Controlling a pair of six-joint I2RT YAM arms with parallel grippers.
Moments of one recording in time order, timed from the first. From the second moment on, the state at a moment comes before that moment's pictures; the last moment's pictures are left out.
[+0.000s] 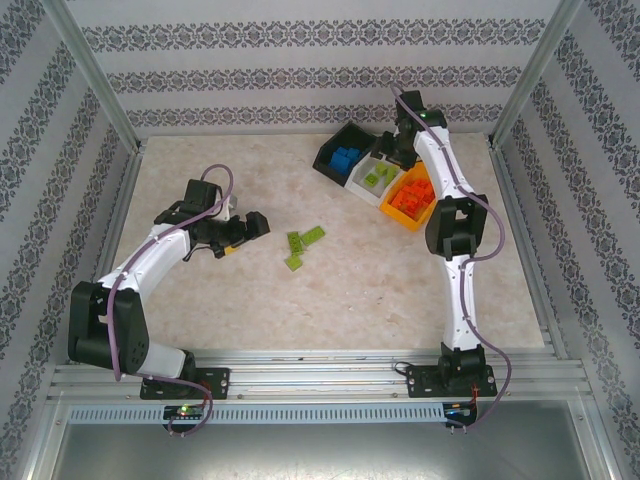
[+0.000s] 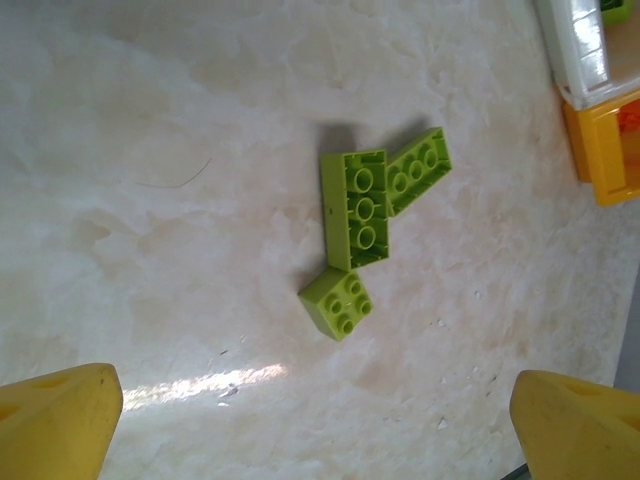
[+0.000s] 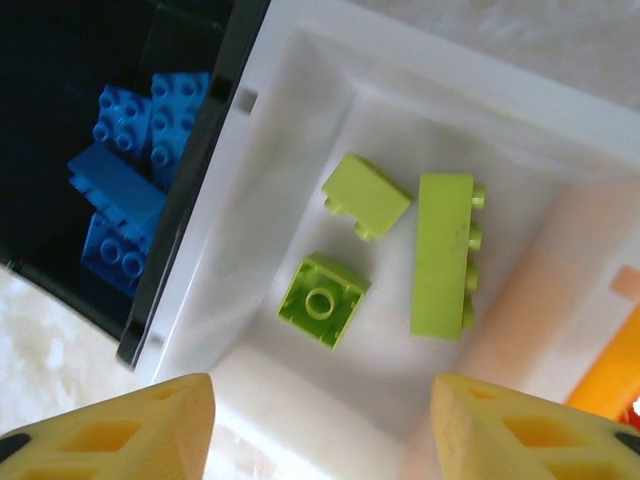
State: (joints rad) left arm -0.14 1.43 0.99 -0.58 0.49 -0.54; right arm 0.12 2.46 2.50 -1.17 -0.18 0.48
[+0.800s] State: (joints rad) left arm -0.14 1.32 0.86 -0.48 0.51 -0.61; right arm 0.53 2.17 1.82 -1.04 -0.28 0.87
